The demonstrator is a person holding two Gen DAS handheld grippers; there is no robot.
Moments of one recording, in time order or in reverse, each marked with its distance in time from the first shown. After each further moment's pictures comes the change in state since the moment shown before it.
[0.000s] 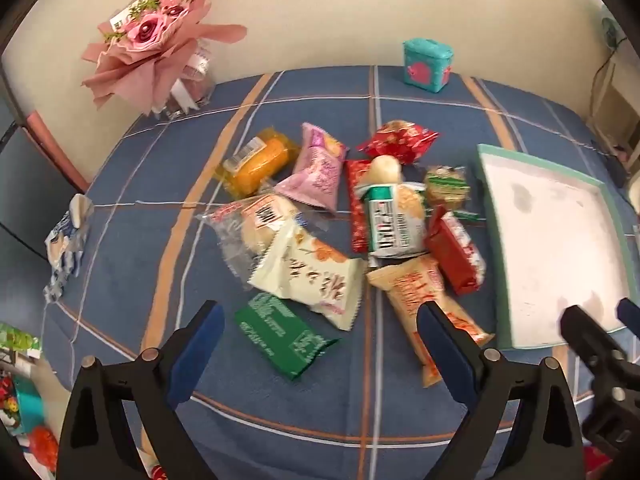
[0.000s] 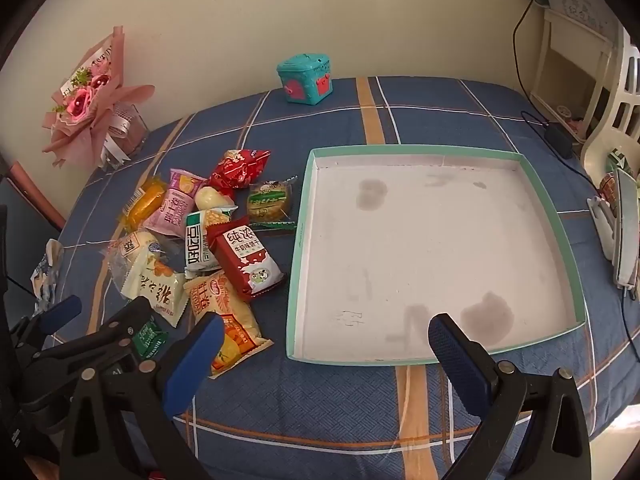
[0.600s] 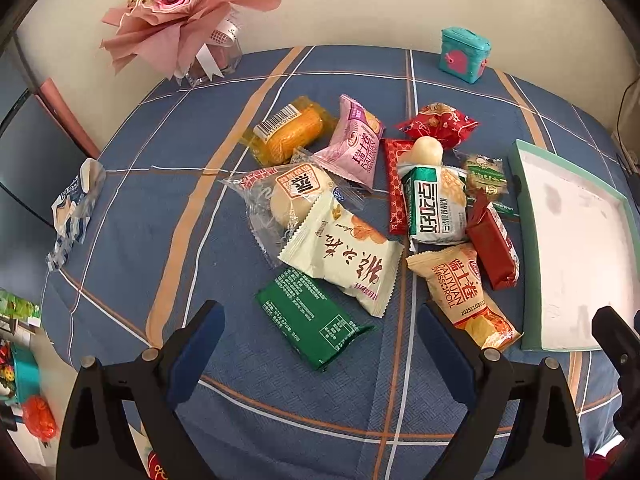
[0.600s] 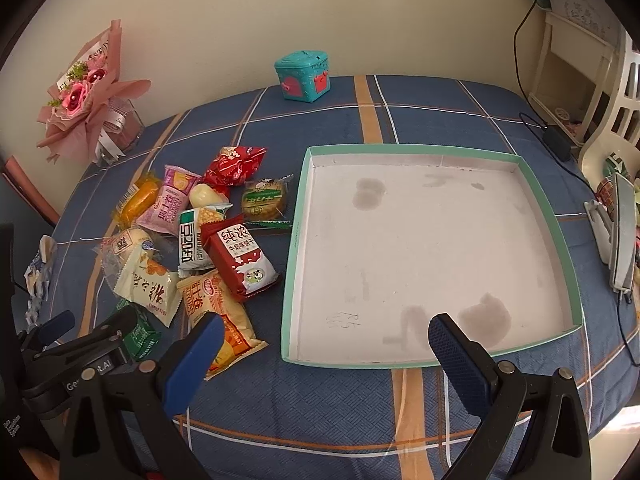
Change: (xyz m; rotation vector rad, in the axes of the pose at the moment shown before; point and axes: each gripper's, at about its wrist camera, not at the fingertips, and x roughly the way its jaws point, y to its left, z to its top) left arm 0.016 0.024 -0.009 -0.082 0.063 0.015; right arm 0.004 -0.002 0.007 -0.010 0.019 -0.019
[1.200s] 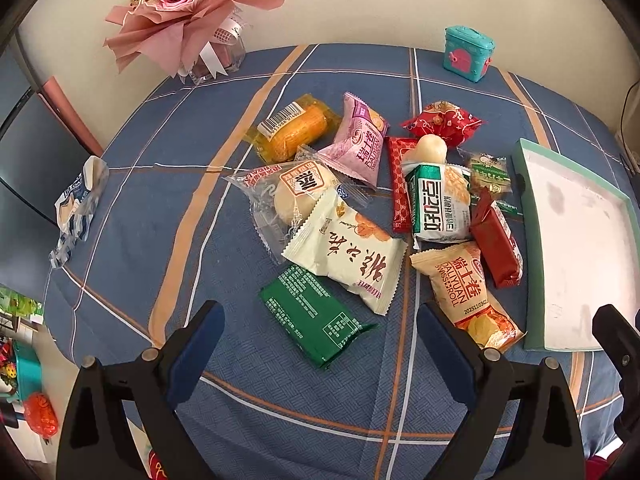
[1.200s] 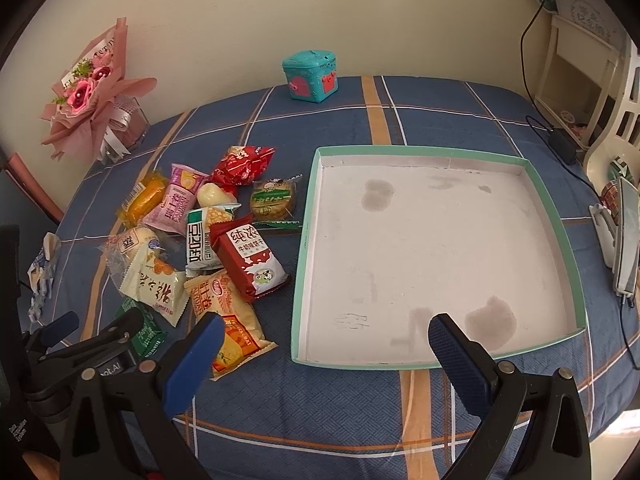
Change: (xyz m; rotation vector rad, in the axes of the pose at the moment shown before) left arm 0.001 -0.001 0.000 -0.002 0.008 0.017; right arm 0.000 0.005 0.001 -0.010 0.001 0.016
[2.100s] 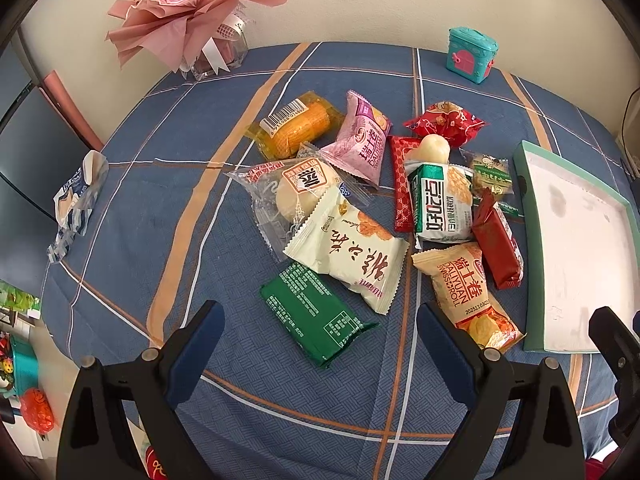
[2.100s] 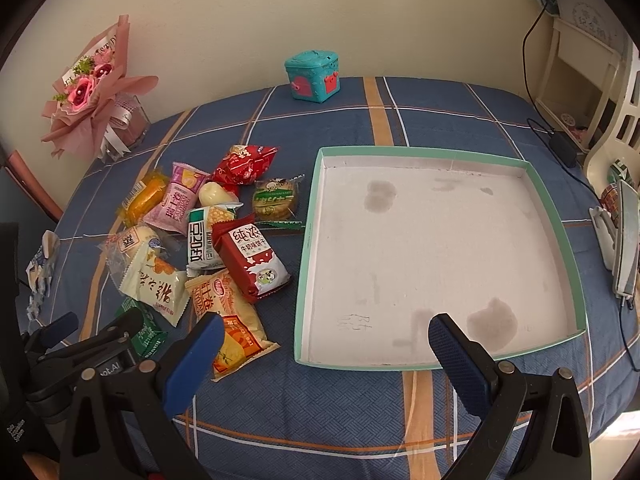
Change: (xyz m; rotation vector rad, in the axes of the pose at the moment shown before) left arm 0.001 0.001 -0.001 -0.020 0.006 -0.007; right arm 0.001 0.003 0.000 -0.008 -0.004 -0.008
